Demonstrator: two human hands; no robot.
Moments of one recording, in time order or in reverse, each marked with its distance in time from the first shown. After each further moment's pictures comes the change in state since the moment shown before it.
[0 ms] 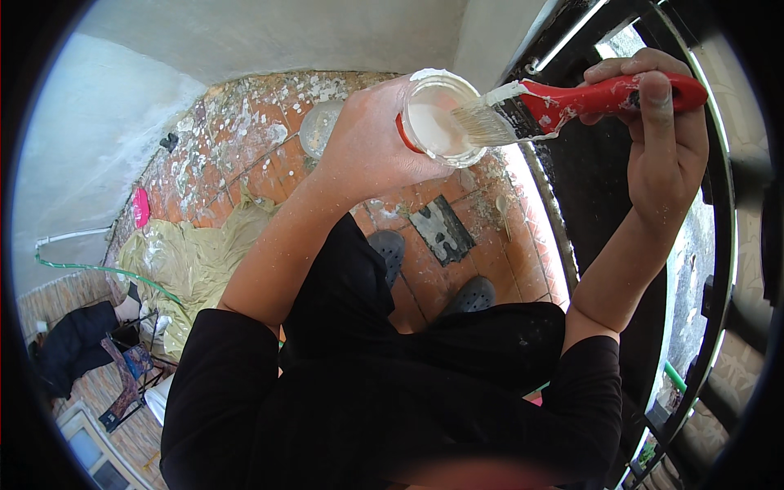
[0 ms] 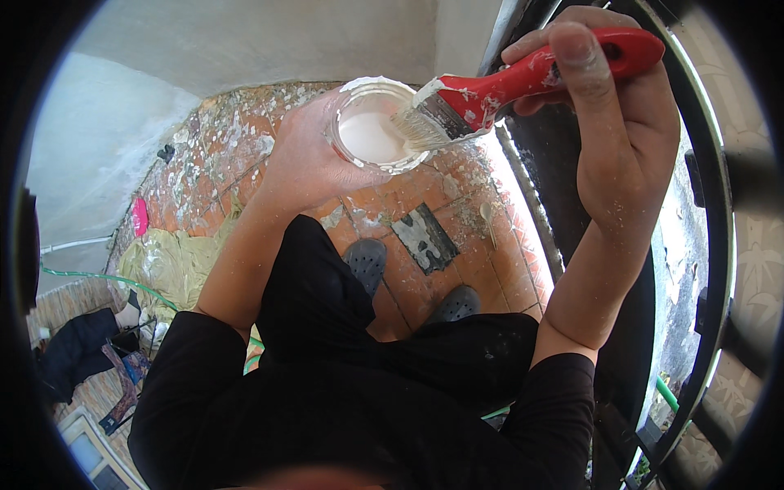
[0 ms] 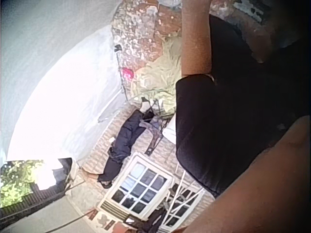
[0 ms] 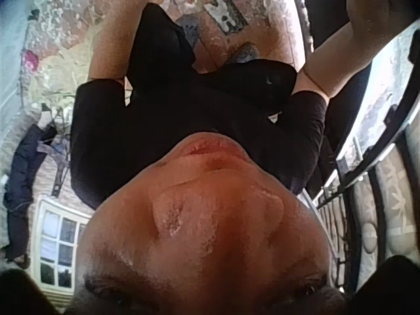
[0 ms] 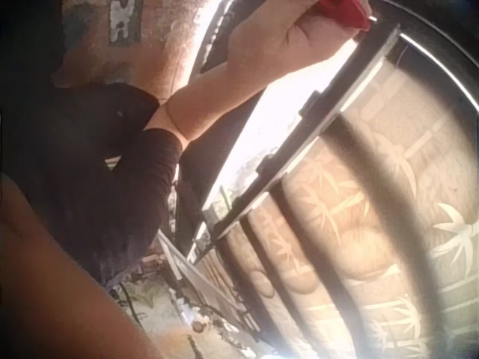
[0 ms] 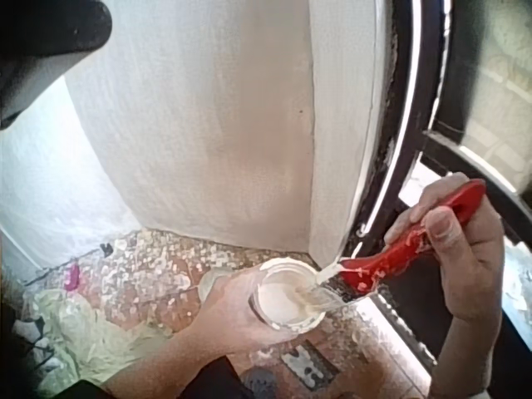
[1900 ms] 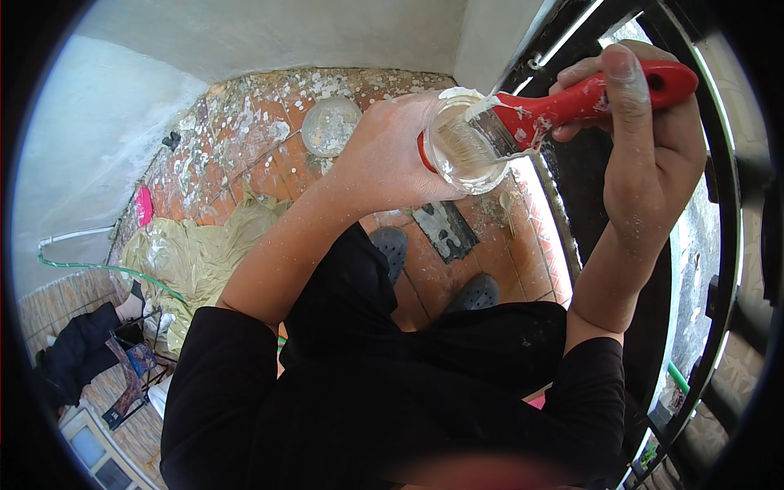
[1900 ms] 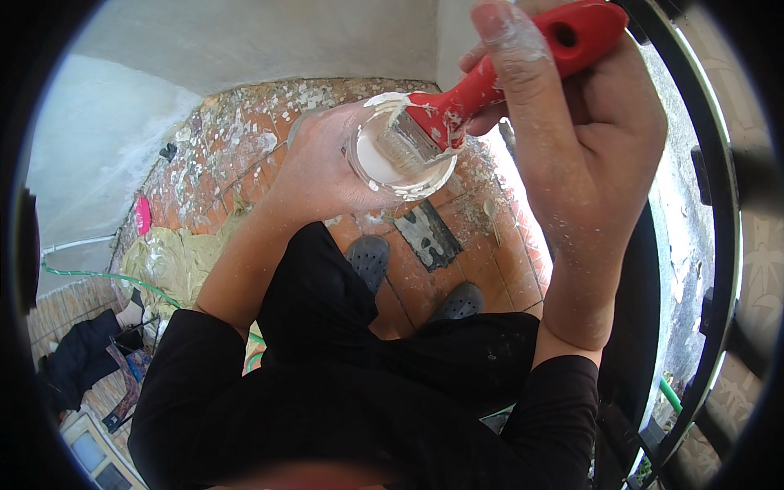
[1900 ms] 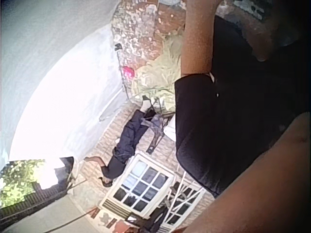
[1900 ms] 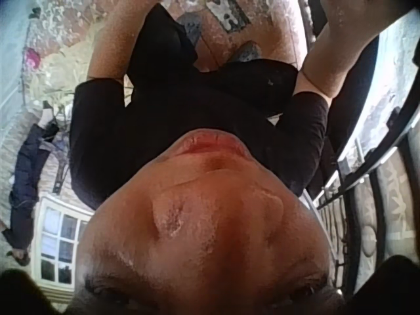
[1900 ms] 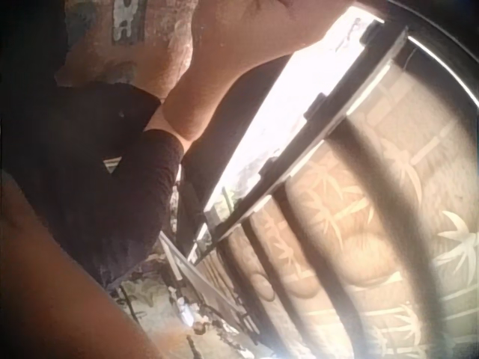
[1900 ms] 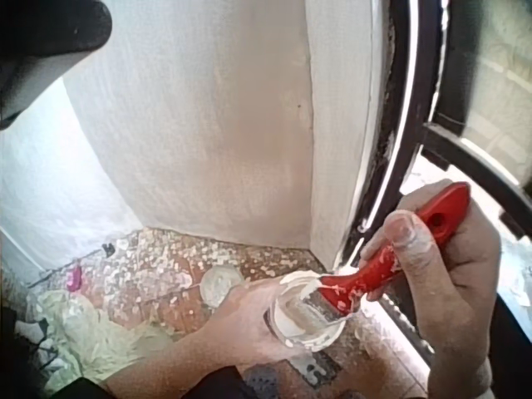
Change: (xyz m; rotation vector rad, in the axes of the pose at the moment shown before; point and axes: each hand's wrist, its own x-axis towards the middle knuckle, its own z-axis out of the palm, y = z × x) left_hand -0.004 0.008 0.016 -0.023 -0.048 0.112; right_hand -0.009 -0.027 0.037 -0.068 0.084 0.044
